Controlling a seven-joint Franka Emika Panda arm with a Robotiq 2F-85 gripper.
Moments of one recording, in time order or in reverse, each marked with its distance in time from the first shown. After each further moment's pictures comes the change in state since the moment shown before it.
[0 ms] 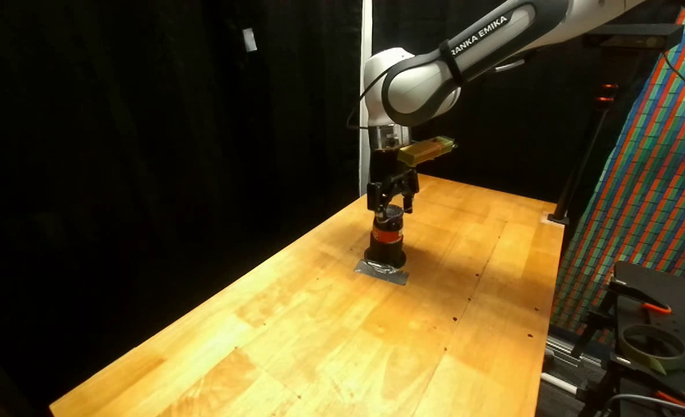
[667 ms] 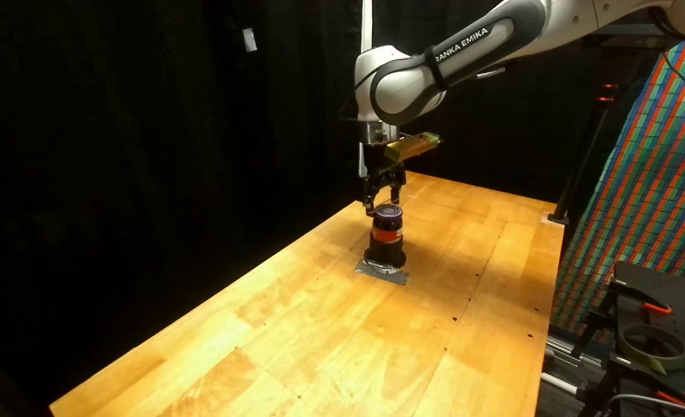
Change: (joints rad) arm -0.011 0.102 -0.012 0.175 -0.041 -0.019 -0.009
